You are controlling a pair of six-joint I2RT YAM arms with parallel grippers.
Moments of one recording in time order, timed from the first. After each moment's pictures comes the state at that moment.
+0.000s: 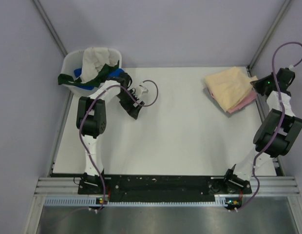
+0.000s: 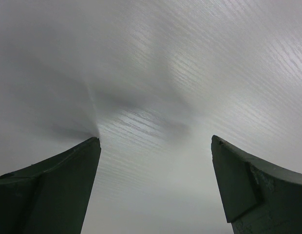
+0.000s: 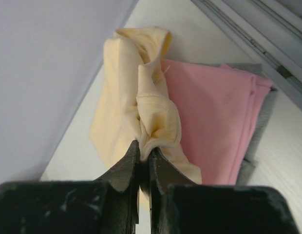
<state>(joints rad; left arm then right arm) -0.23 2.16 1.72 -0.96 0.40 0.66 -0.48 1.76 1.36 -0.11 -0.30 0.74</state>
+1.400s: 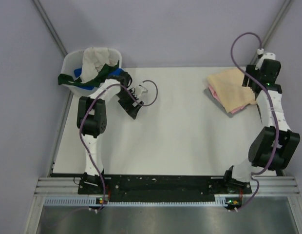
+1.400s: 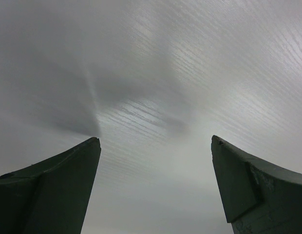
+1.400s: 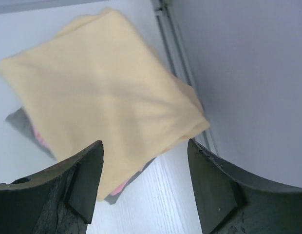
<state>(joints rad) -0.23 2.17 1.77 -1.02 0.35 0.66 -0.29 1.59 1.41 -0.34 0.10 -0.06</state>
